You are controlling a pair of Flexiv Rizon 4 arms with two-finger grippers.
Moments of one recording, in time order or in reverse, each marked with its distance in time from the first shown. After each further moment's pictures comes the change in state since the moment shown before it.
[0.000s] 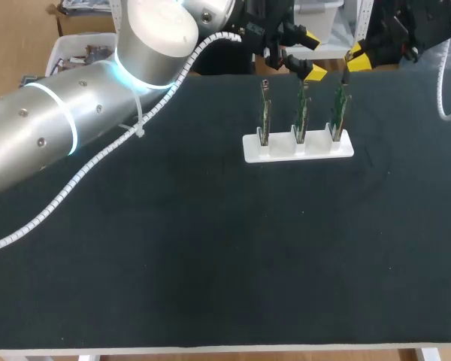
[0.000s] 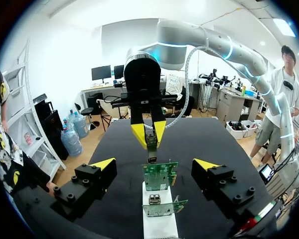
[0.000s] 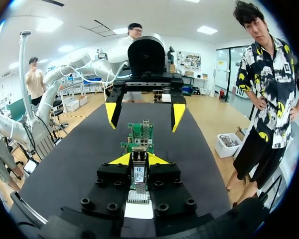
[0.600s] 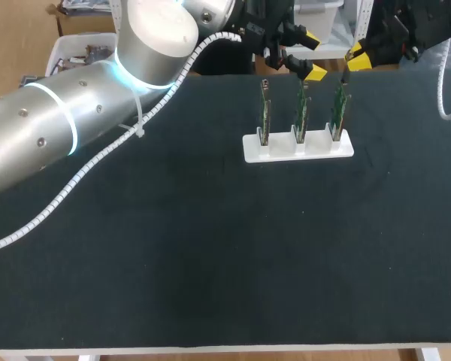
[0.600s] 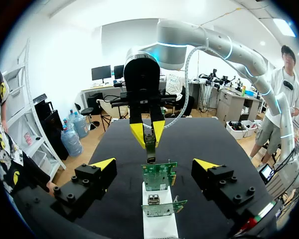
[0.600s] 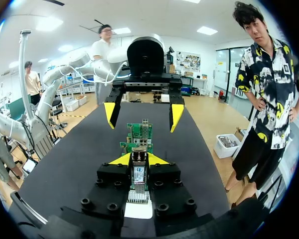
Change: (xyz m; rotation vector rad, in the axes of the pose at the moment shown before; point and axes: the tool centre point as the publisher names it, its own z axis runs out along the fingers) left arm 0.000 0.000 0.000 0.000 0.000 0.000; right arm -0.001 -0.002 -0.001 0.008 -0.003 -0.008
